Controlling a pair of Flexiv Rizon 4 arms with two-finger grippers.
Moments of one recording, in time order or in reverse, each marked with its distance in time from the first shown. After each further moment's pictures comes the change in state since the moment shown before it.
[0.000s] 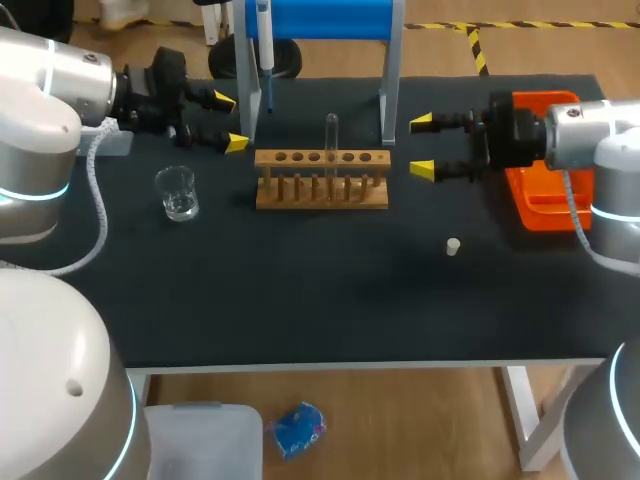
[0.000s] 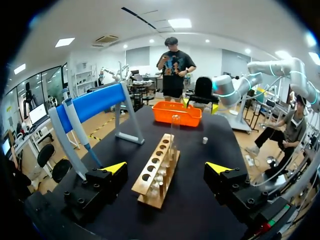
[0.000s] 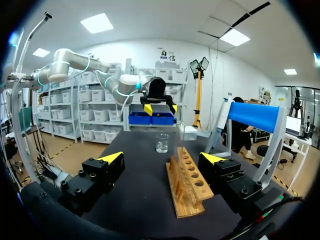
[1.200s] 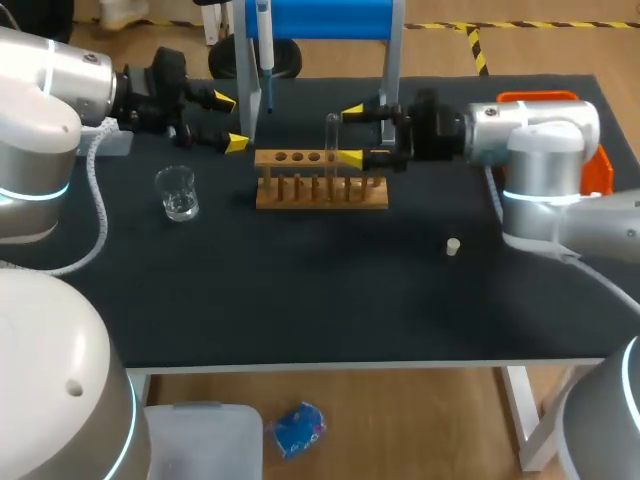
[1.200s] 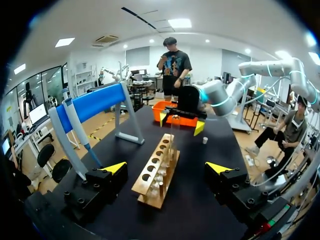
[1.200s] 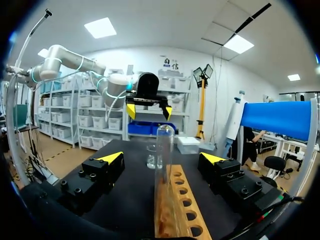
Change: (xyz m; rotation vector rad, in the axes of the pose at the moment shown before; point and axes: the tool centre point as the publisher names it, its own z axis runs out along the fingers) left arm 0.000 0.000 0.000 0.000 0.000 0.000; right arm -0.040 -0.003 0.114 -0.107 0.033 -0.027
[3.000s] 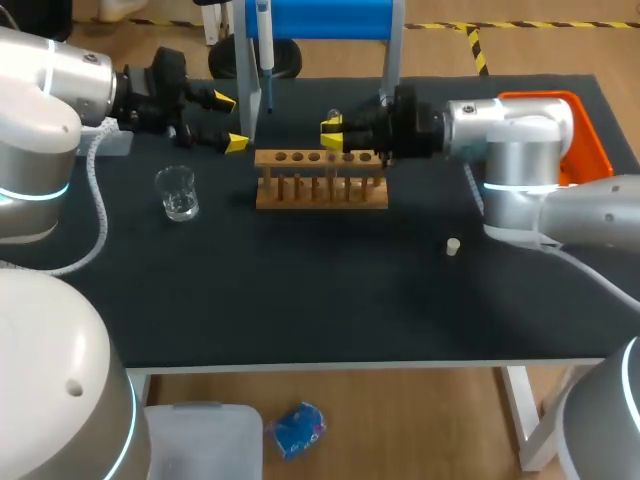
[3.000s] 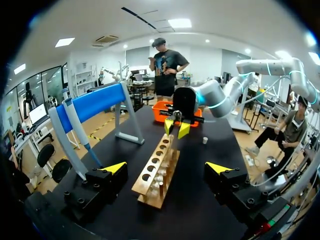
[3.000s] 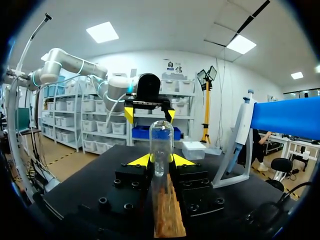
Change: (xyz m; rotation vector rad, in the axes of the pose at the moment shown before) left arm 0.000 0.000 0.000 0.000 0.000 0.000; right arm -0.002 0.006 0.028 -0.037 0.045 0.011
